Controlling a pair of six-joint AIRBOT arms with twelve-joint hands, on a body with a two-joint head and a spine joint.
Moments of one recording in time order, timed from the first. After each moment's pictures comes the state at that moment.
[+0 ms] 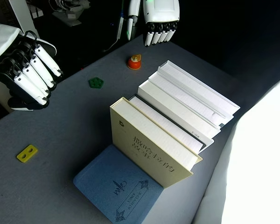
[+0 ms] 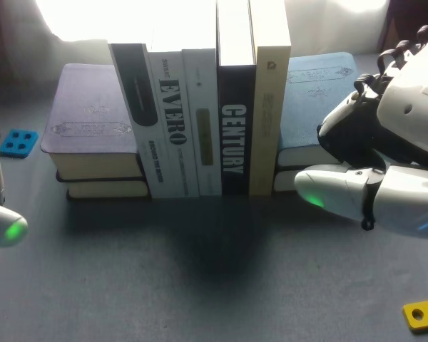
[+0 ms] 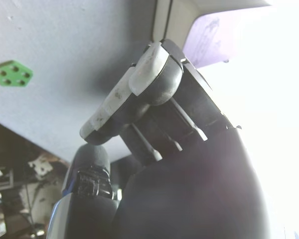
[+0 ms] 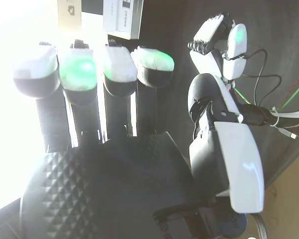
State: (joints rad) left arm -0.11 -0.43 0.79 3.00 -0.84 -1.76; right arm -0.34 -0.63 0.50 0.31 0.49 -1.44
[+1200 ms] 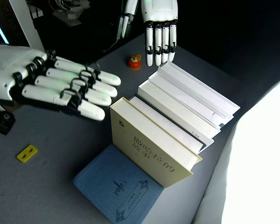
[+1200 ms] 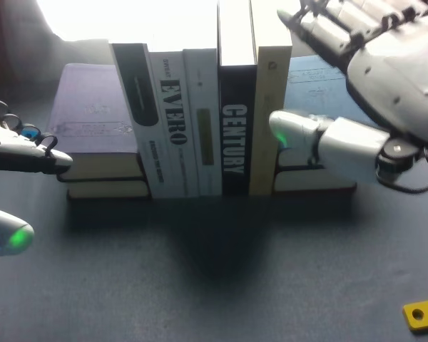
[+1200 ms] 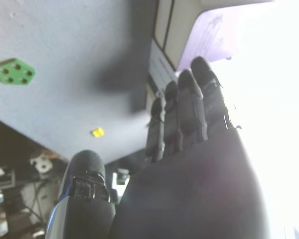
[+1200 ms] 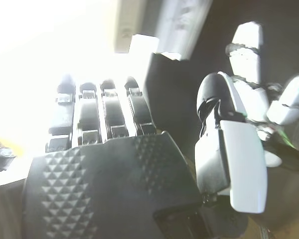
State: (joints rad) left arm -0.12 -0.42 0.77 3.00 -0.84 -1.76; right arm -0.41 -0.93 0.61 0.73 0.94 -1.90
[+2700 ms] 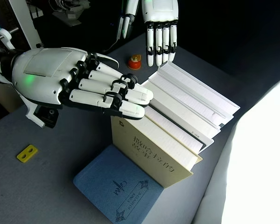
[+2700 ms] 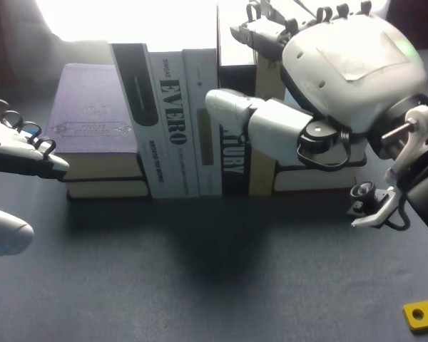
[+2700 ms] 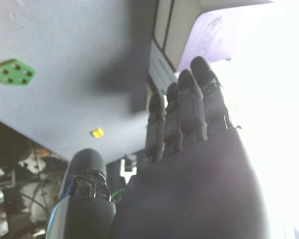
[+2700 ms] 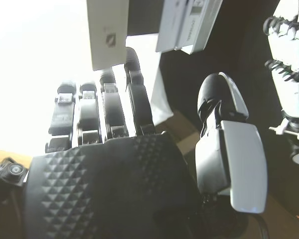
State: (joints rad) left arm -0.12 -0.42 0.77 3.00 -0.84 -1.76; right arm -0.38 -1.15 0.75 0.78 1.01 -1.83
